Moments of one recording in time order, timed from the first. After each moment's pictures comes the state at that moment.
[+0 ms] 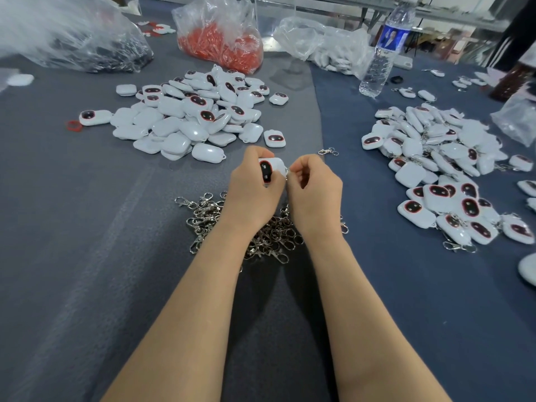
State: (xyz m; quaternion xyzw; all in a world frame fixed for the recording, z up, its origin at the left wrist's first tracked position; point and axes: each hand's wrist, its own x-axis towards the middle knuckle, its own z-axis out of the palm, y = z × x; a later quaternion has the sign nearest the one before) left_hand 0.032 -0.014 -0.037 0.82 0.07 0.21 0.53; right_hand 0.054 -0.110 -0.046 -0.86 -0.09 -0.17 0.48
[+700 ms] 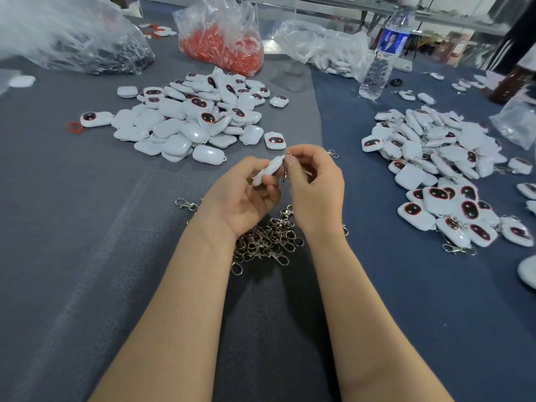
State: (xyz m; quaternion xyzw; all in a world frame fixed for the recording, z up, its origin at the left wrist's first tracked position) left_hand 0.032 0.000 -0.024 0.31 0.13 -0.09 0.94; right_hand 0.050 -0.106 -0.034 -0.76 -0.11 -0.17 0.62
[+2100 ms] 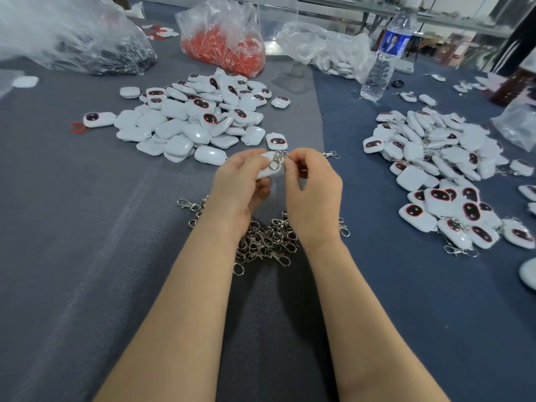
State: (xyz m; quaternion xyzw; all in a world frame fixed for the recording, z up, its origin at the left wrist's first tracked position) left_hand 0.032 -0.003 -0.023 0.49 0.17 0.08 0.85; right_hand 0.045 -0.102 -0.036 -0.82 -0.16 -0.25 0.48
